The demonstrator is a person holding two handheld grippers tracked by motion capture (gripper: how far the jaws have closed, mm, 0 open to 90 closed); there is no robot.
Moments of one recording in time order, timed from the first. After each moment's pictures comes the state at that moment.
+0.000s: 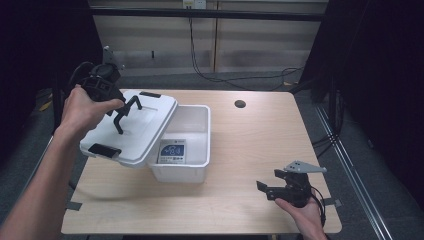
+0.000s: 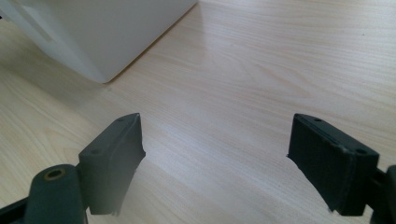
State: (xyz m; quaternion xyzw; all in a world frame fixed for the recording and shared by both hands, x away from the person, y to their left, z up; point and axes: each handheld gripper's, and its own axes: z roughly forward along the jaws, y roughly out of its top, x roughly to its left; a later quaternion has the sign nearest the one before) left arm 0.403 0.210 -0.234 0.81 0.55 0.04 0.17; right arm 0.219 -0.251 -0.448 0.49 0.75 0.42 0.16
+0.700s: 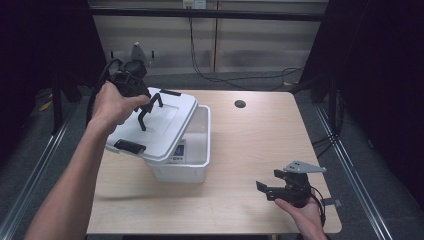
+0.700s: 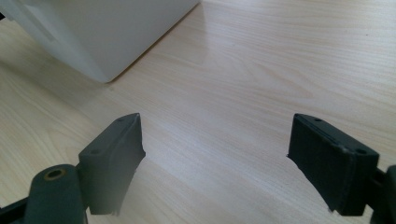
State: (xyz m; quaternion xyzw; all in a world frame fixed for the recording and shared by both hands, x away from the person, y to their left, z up) left arm 0.411 0.153 -0.235 0.81 0.56 0.04 0.17; right arm 0.219 -0.250 -0.448 0.49 0.75 0.42 0.15
